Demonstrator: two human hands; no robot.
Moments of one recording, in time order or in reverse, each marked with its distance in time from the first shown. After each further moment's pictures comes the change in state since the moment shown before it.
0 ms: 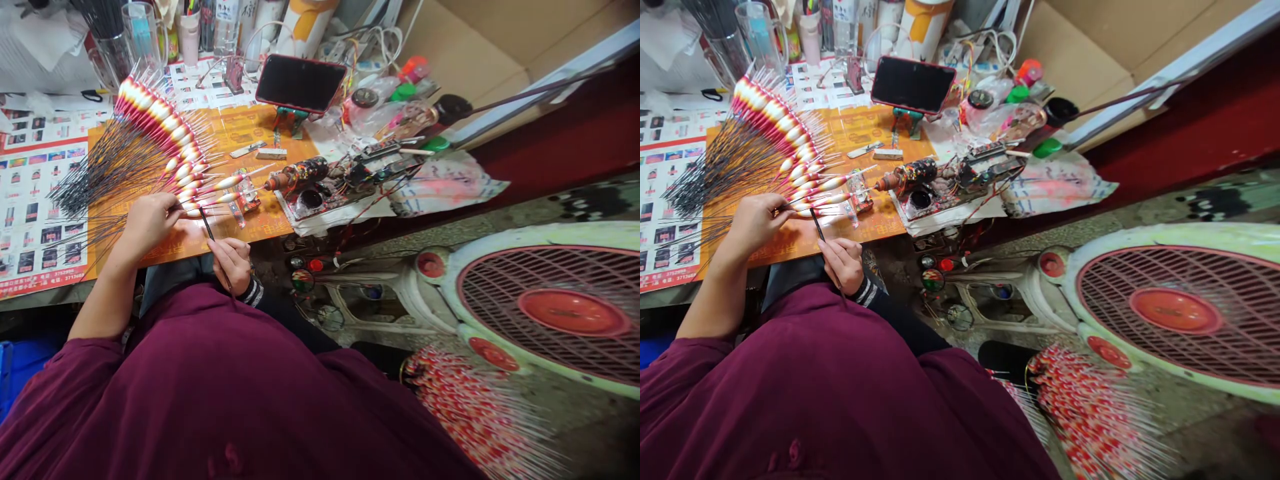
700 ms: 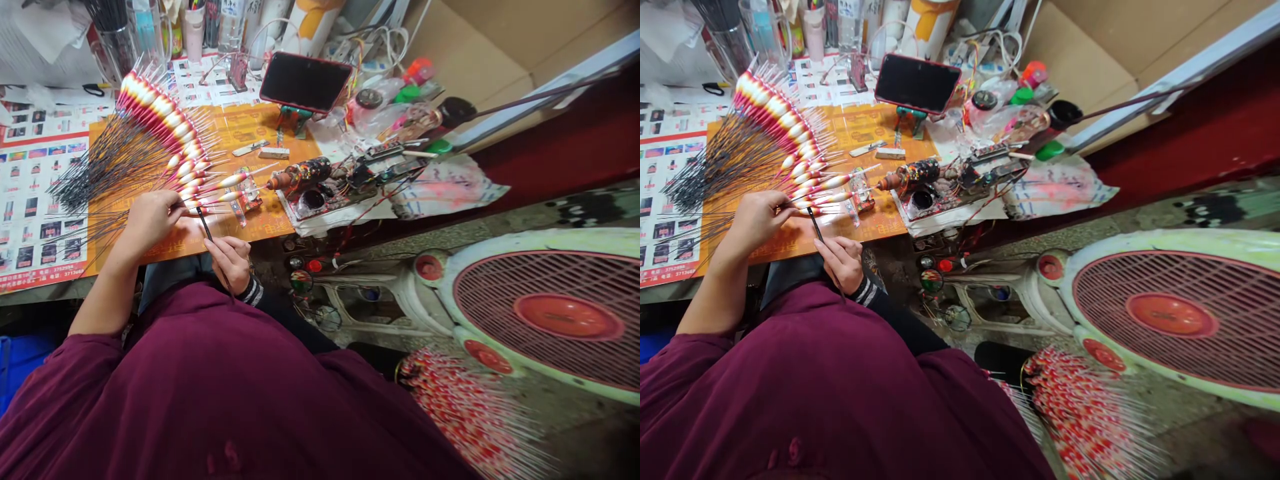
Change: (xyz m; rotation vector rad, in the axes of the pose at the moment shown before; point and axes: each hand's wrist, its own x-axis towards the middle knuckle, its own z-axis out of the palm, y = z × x) left_hand 0.000 0.001 0.001 -0.013 -0.004 -0.008; right_hand 0.007 -0.007 -0.007 -0.022 0.022 -0.038
